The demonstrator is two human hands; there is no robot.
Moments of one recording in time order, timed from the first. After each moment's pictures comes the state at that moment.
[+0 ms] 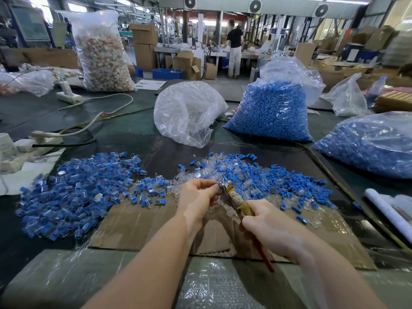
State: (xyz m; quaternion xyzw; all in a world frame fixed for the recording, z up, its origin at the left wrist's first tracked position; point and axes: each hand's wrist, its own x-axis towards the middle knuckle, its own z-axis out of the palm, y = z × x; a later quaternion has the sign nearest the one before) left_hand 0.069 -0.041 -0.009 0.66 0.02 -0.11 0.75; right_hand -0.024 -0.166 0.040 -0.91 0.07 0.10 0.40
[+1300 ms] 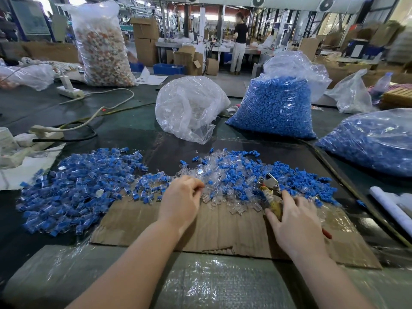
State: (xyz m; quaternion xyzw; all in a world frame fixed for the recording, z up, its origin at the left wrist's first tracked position) left_hand 0.072 -0.004 -0.024 0.91 -0.18 0.13 0.35; right_hand -0.021 -0.205 -0.020 -0.96 0.24 -0.12 0.02
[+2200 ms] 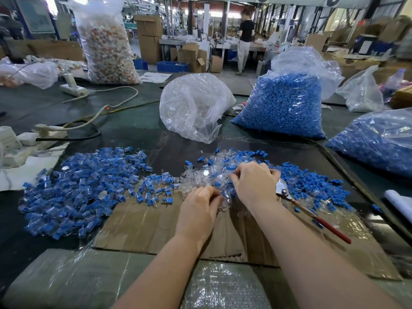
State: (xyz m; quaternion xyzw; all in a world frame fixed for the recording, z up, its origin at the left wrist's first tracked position) left_hand 0.063 -0.024 -0.039 0.89 -0.19 0.13 0.40; right_hand 0.079 -0.152 0.002 -0.97 0.14 -0.18 0.07
